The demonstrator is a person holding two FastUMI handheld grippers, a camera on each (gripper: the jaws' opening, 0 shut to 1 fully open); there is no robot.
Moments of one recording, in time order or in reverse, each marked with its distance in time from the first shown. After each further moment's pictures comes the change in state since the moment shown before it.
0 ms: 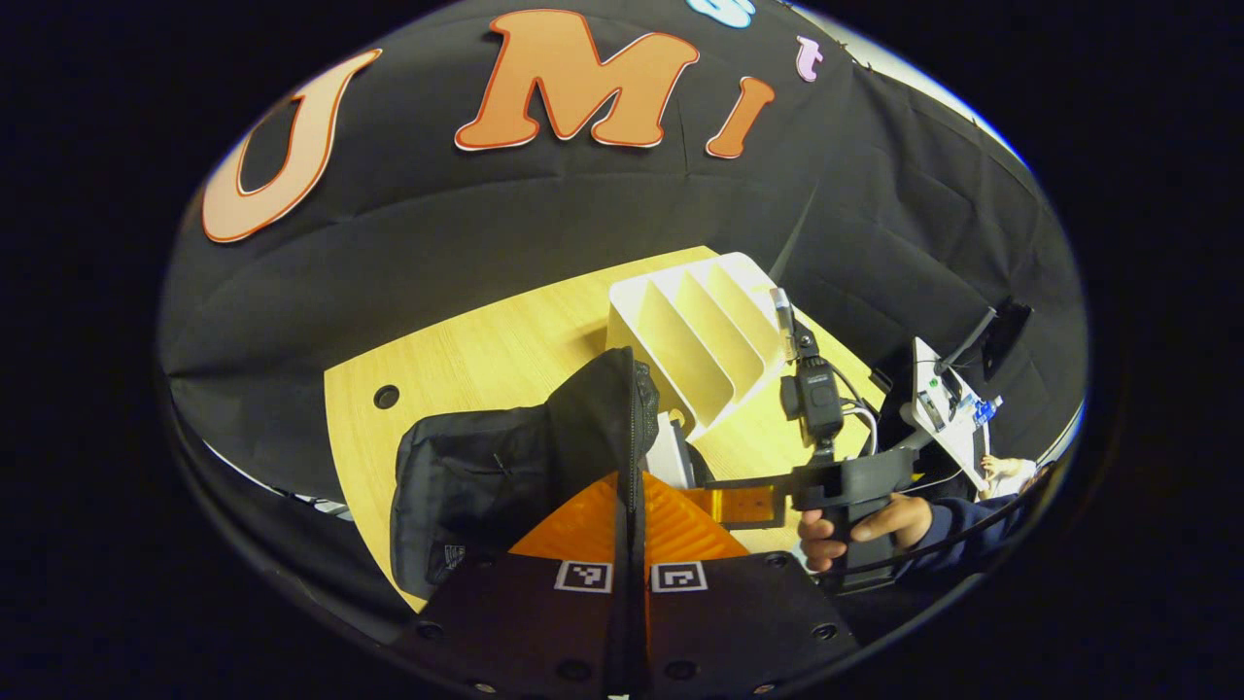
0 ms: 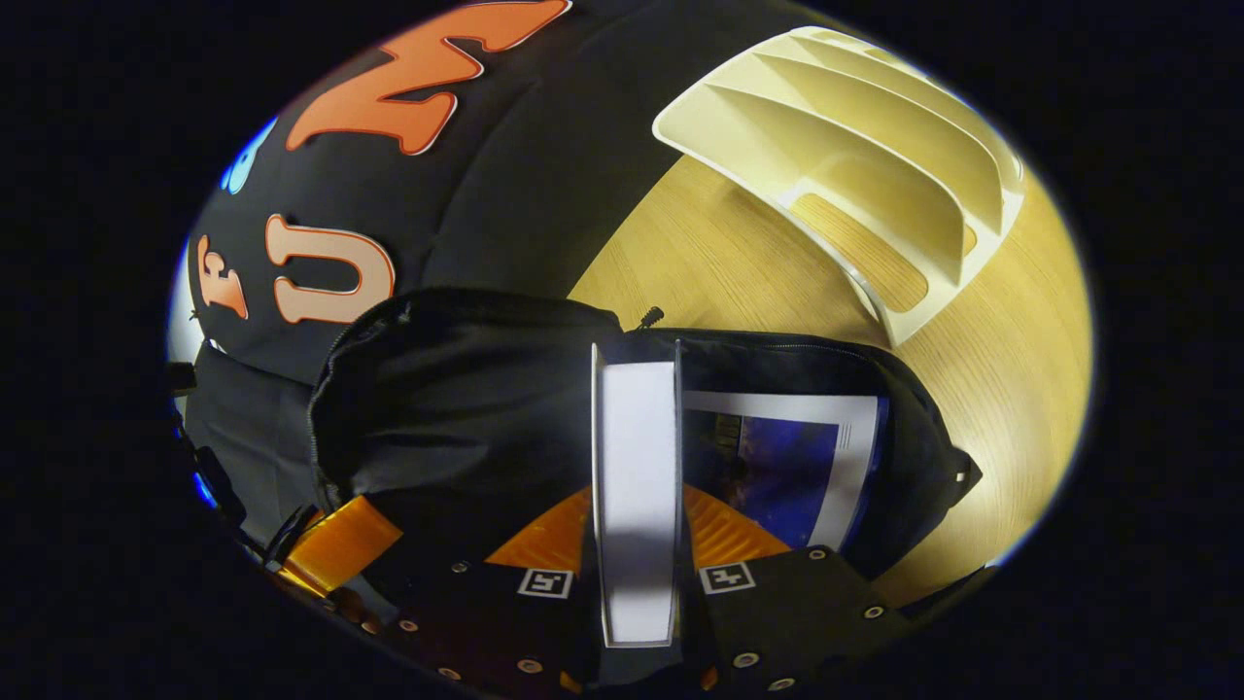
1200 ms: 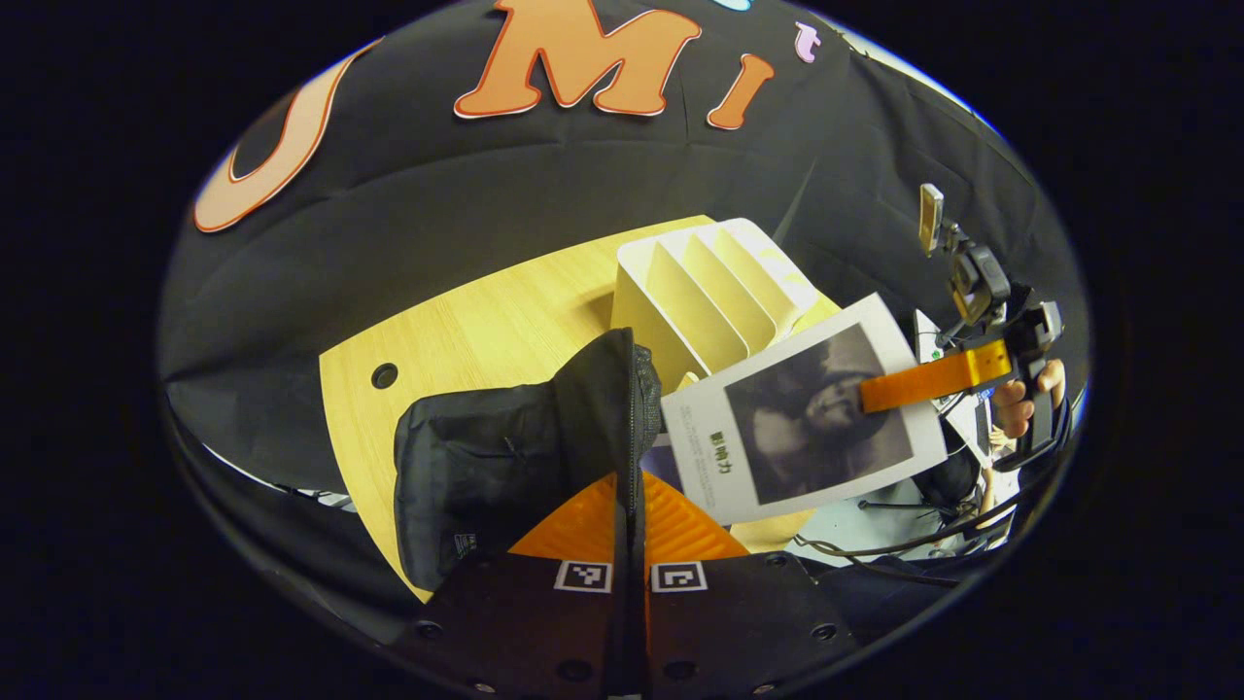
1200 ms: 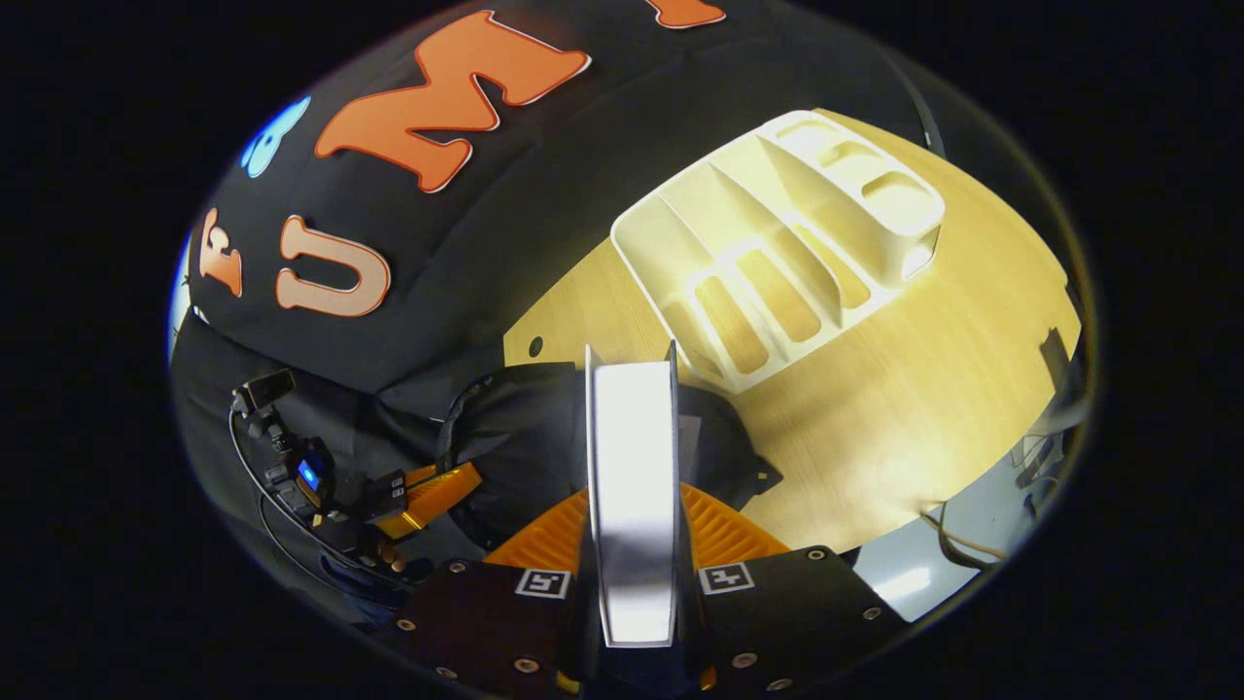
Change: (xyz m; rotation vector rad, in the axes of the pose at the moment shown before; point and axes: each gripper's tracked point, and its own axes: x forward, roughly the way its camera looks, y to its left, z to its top) left arm 0.006 0.019 -0.031 0.028 0.093 -0.020; right arm -0.170 -0.031 0.032 -0.075 -0.014 -0.160
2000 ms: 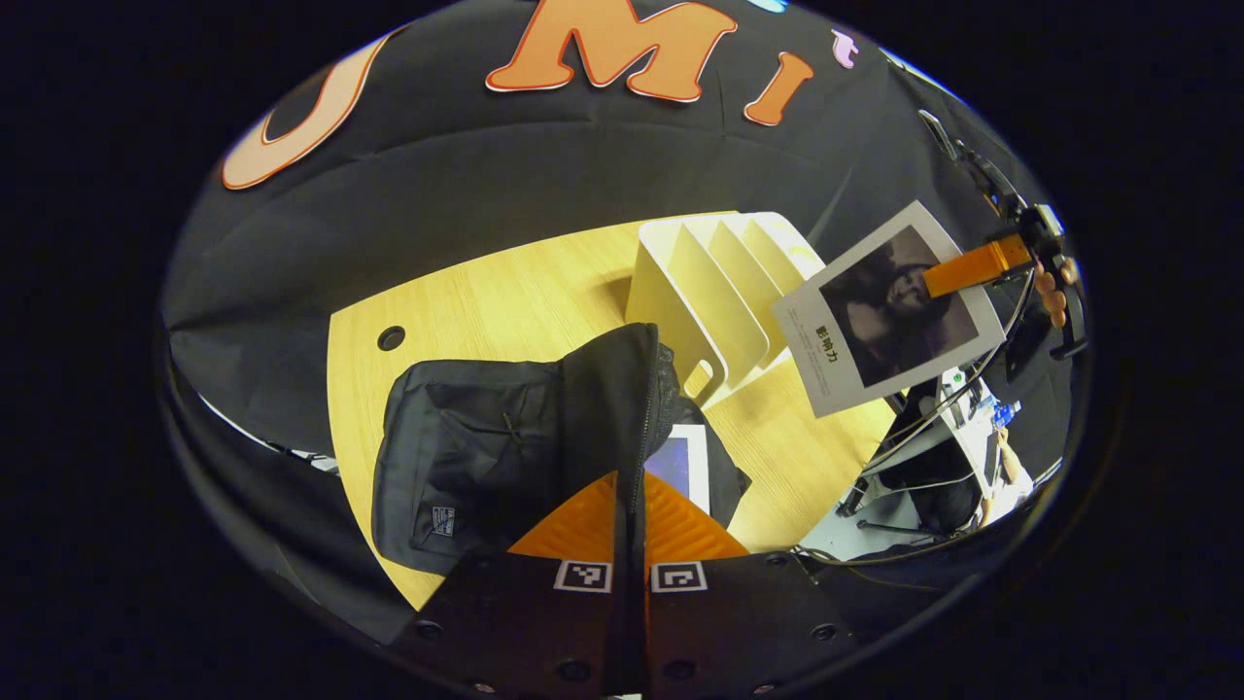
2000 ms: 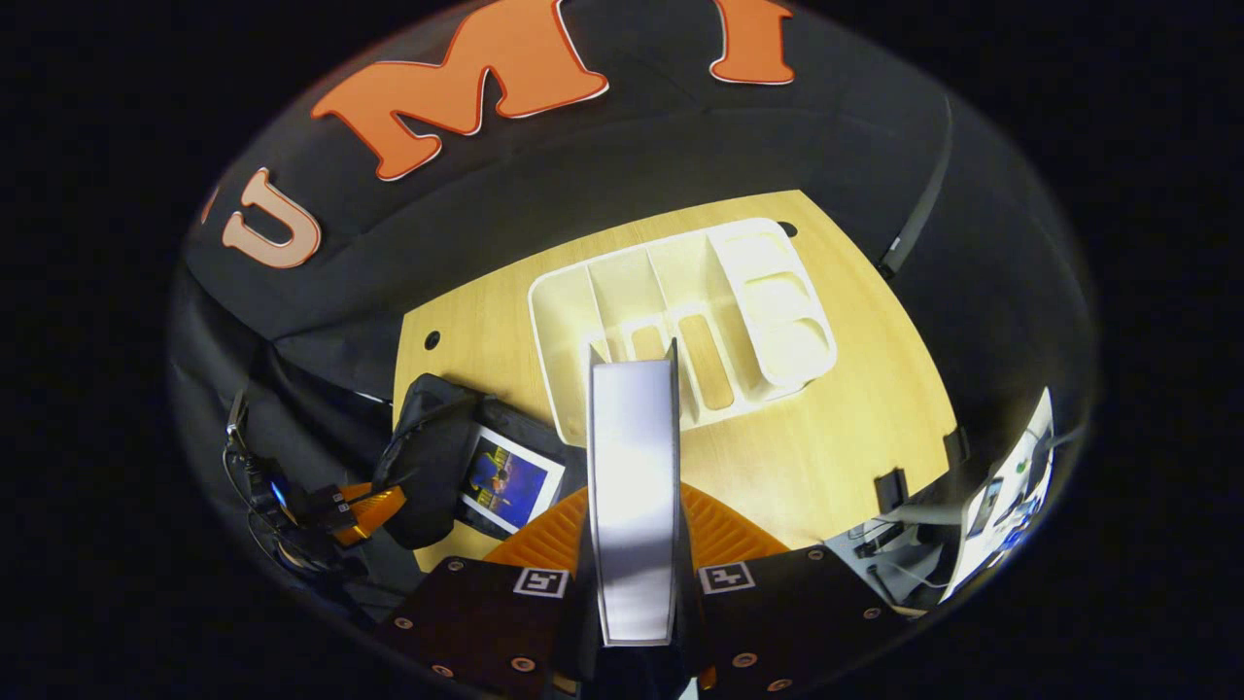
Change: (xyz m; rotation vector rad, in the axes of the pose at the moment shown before) left arm 0.022 -0.011 -0.024 -0.092 0.023 0.057; right arm -0.090 -0.046 0.098 -0.268 0.000 -0.377
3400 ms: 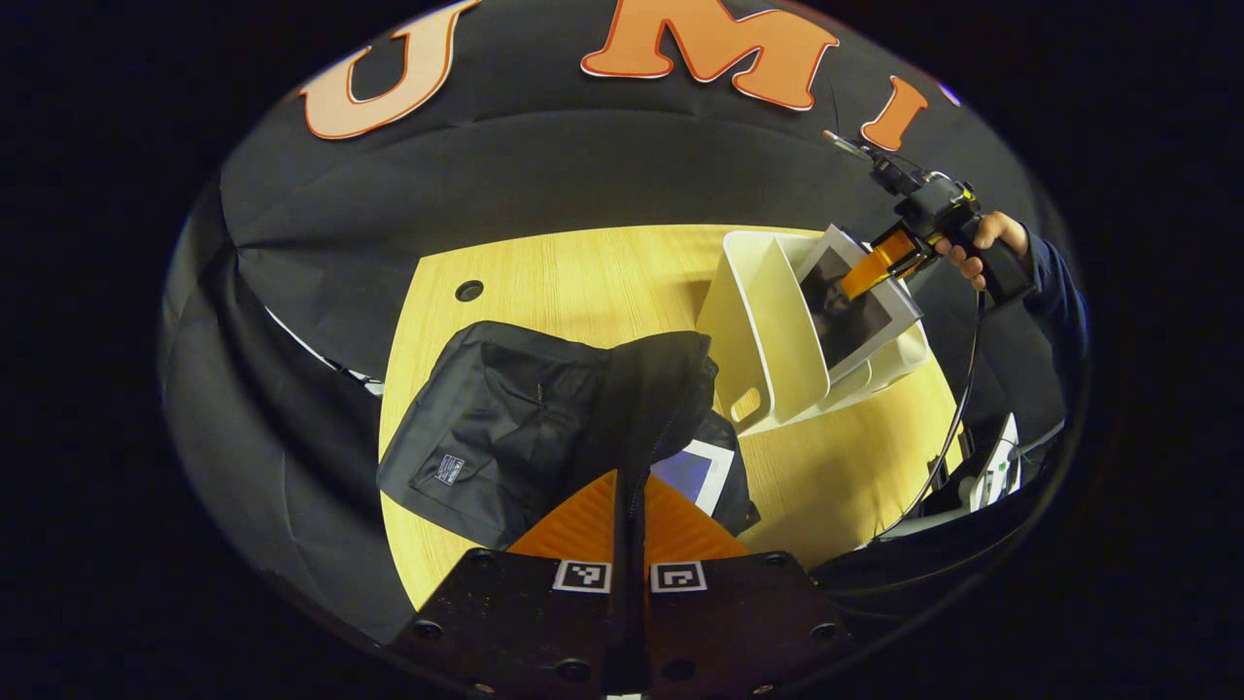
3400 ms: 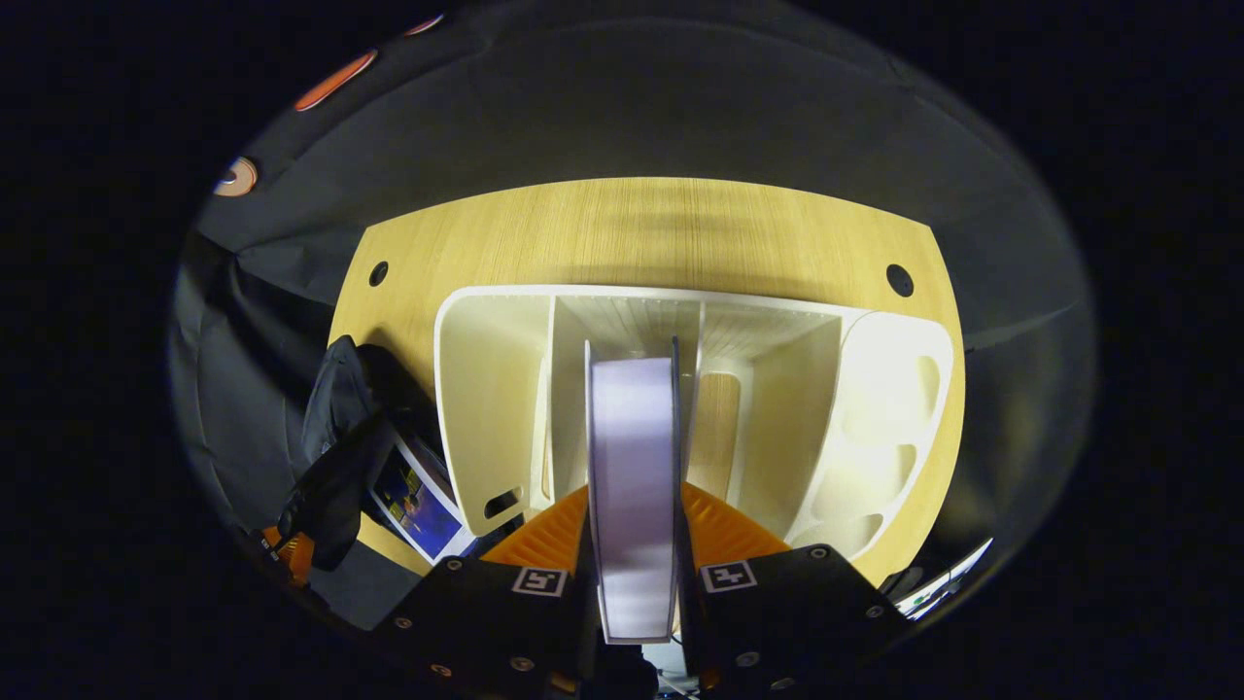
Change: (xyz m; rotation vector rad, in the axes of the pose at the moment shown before) left arm 0.007 -0.018 0.014 -0.276 0.043 0.276; right arm 0.182 -0.021 0.141 -0.364 0.262 -0.033
